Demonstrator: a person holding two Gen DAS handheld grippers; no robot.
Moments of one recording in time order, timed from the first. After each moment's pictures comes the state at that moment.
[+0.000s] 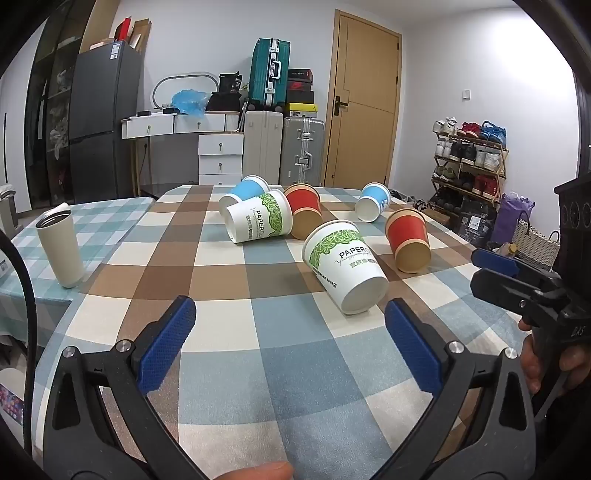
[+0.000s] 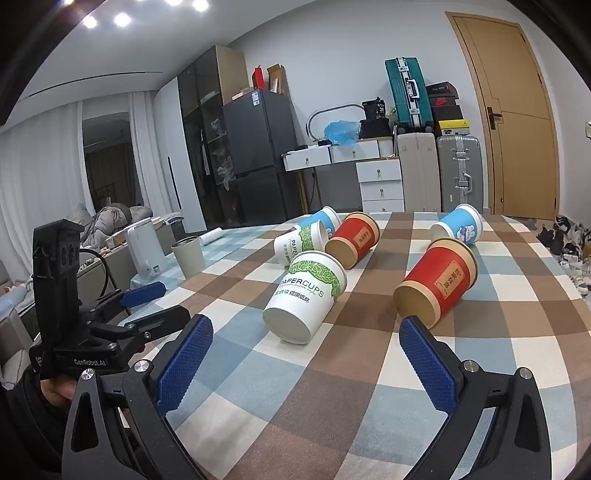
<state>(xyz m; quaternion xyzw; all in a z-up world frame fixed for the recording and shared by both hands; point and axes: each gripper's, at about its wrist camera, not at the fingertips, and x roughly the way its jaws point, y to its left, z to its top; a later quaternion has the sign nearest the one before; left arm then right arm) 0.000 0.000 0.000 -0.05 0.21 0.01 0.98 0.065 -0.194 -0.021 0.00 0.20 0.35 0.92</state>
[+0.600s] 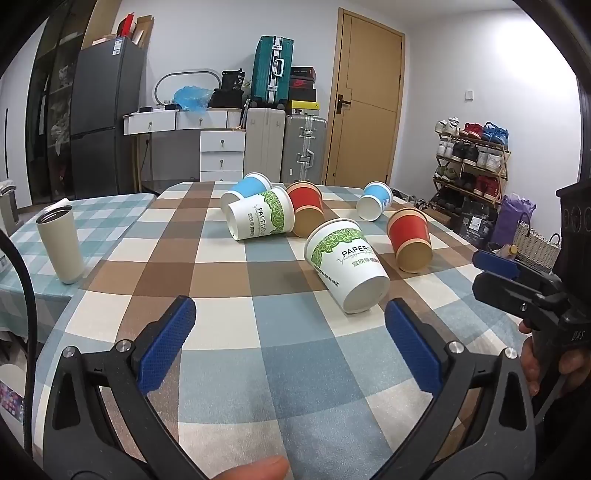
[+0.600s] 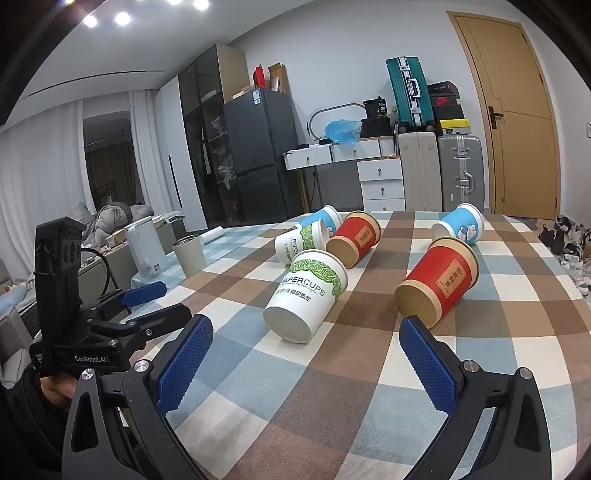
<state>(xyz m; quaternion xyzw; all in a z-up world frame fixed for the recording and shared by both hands) 0.000 0.000 0.000 -0.05 0.22 0.01 0.97 0.064 -0.193 -0.020 0.00 0.20 0.35 0.92</state>
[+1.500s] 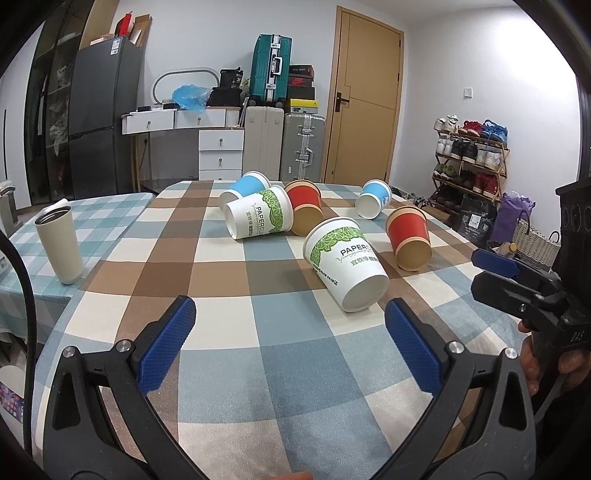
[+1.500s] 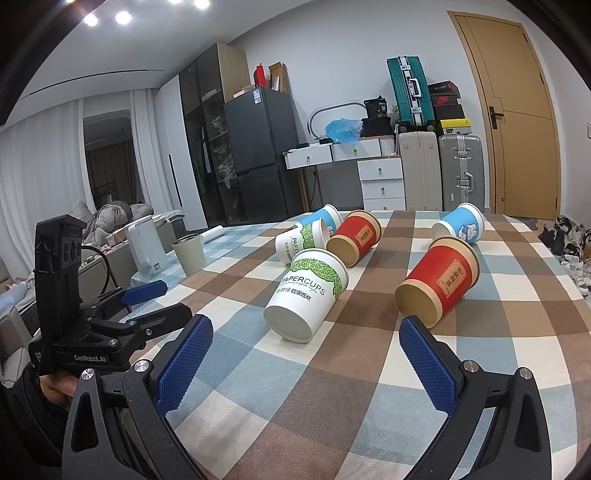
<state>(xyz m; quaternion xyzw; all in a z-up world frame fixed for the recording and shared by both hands) 0.001 -0.001 -0.003 -0.05 0.22 0.01 0.97 0.065 -0.192 -0.022 0.00 0.20 0.35 0.92</state>
